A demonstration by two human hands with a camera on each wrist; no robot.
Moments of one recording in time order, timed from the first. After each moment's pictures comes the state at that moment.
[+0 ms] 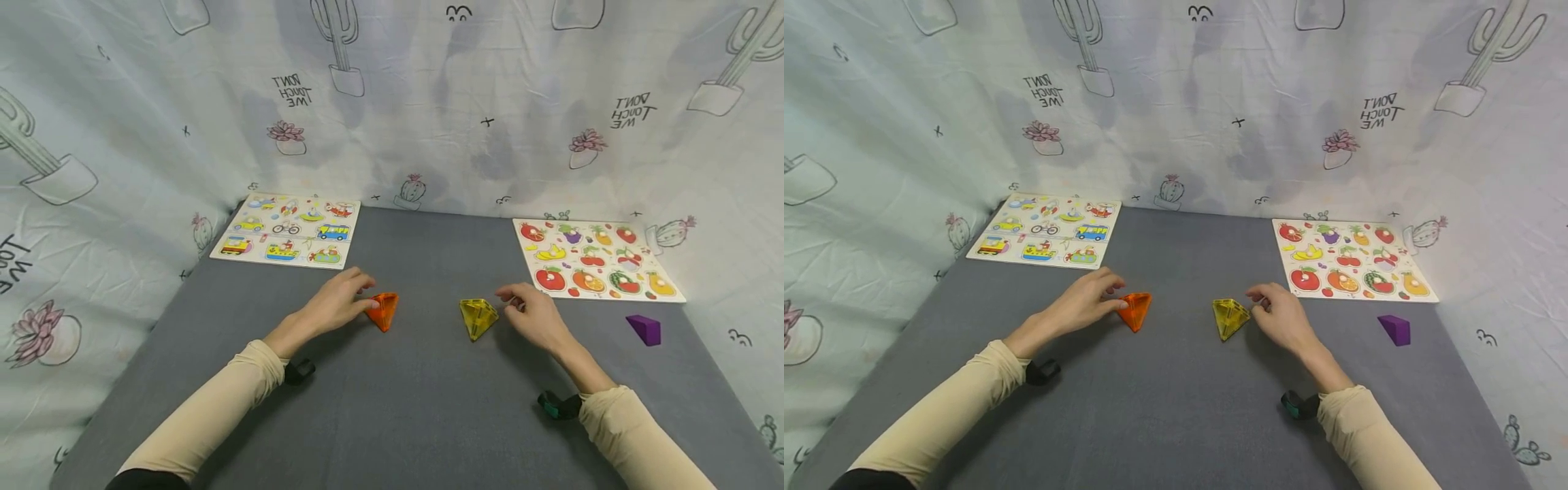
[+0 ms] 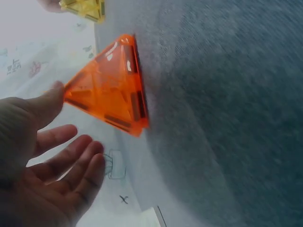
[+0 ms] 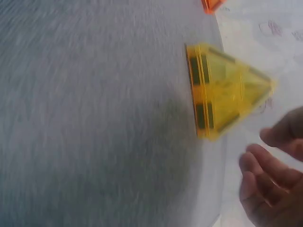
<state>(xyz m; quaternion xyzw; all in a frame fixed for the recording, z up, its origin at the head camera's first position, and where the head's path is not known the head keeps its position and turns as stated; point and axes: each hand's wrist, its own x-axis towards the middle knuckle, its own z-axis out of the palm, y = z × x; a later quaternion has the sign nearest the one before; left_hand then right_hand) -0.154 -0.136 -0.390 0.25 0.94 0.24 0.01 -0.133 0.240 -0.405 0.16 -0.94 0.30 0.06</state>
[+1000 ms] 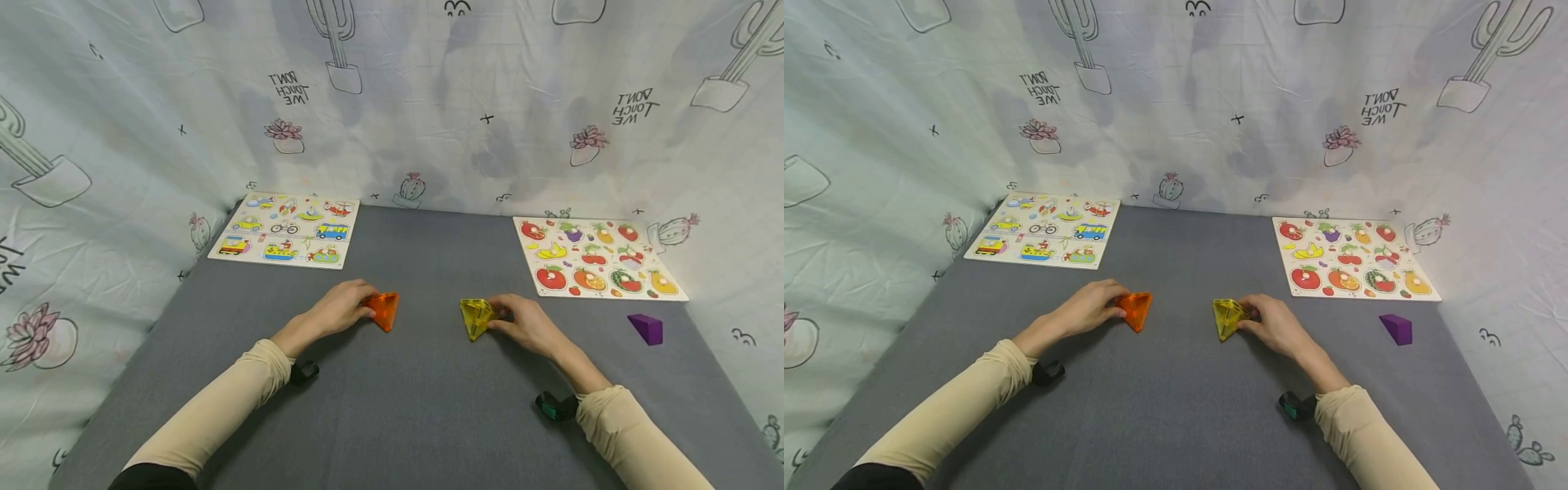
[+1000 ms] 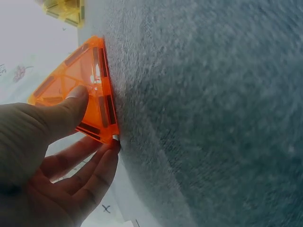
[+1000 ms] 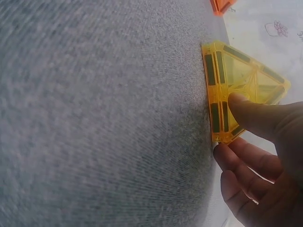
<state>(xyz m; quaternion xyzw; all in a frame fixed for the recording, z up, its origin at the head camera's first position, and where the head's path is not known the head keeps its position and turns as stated) -0.162 -0.131 -0.408 0.31 0.93 0.21 0.03 -0.138 0.240 -0.420 0.24 -0.93 0.28 0.01</state>
